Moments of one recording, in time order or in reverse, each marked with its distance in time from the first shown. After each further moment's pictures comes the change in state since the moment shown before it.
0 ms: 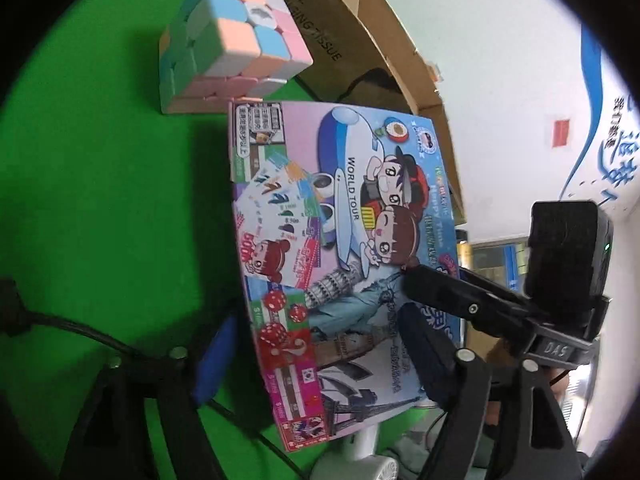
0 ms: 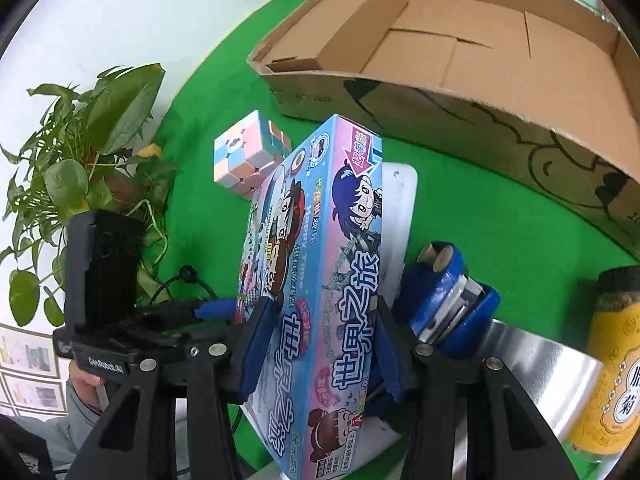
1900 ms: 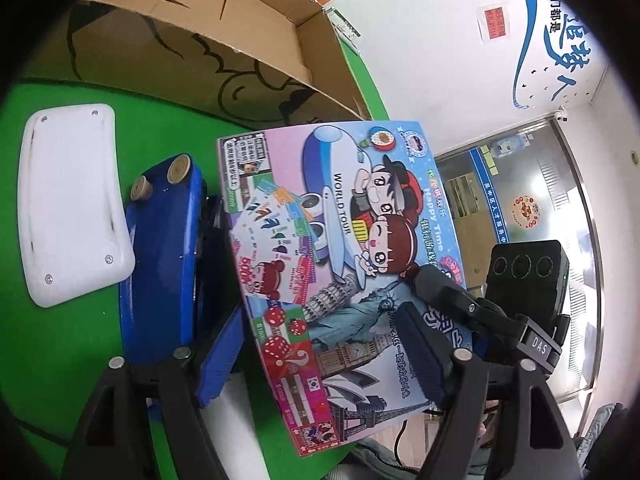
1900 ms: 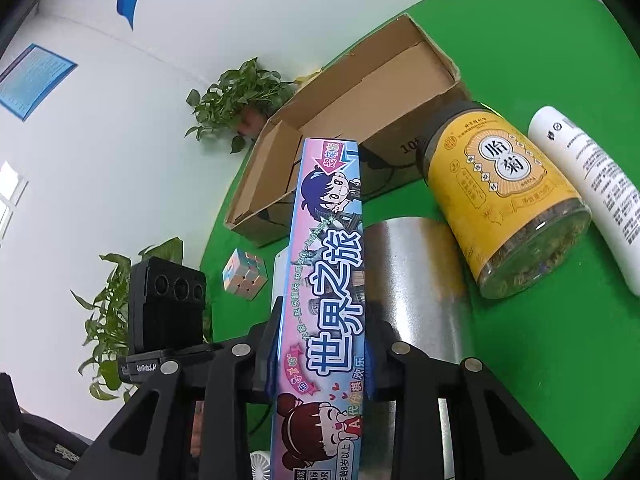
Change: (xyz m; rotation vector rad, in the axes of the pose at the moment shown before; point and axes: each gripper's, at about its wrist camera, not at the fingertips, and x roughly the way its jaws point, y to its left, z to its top) left arm -0.015 -0.016 0.000 0.315 0.180 -0.088; right arm -0.162 -0.107 -0.063 0.493 -0.559 0.178
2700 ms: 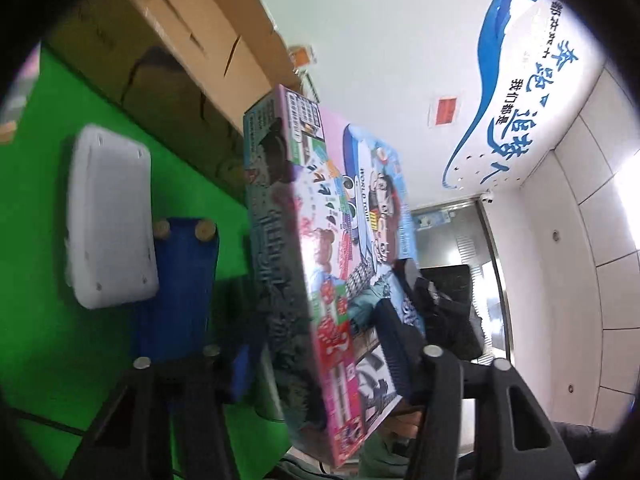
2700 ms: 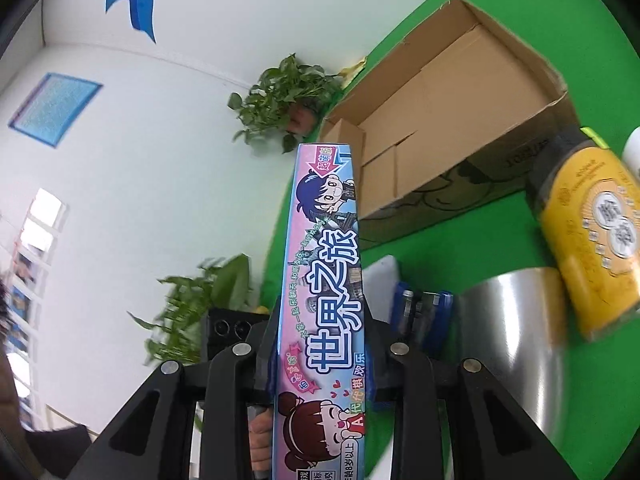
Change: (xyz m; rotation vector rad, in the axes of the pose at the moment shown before) left arm -0.054 0.047 -0.009 -0.175 -0.230 -0.353; right arm 0.045 0.031 0.082 0.051 0.090 0.269
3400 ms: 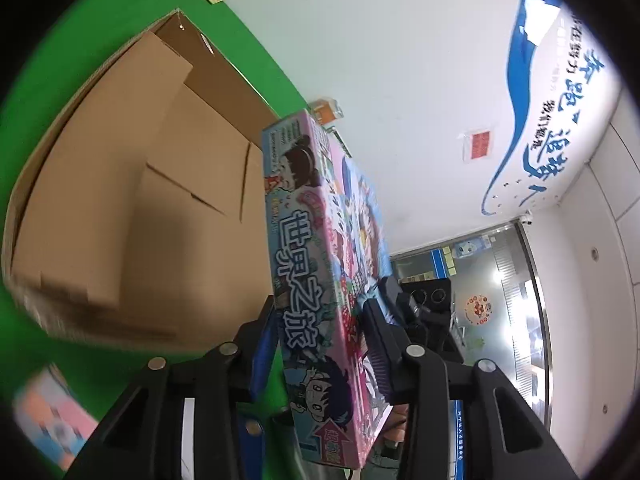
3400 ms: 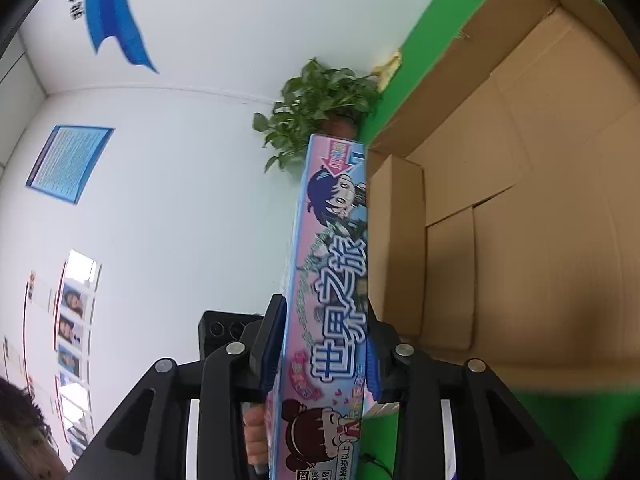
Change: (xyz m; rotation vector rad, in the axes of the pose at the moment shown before) left arm -0.013 -0.028 0.176 0.031 -0.058 0.188; right arm 0.167 0.006 0.166 0.095 0.027 0.184
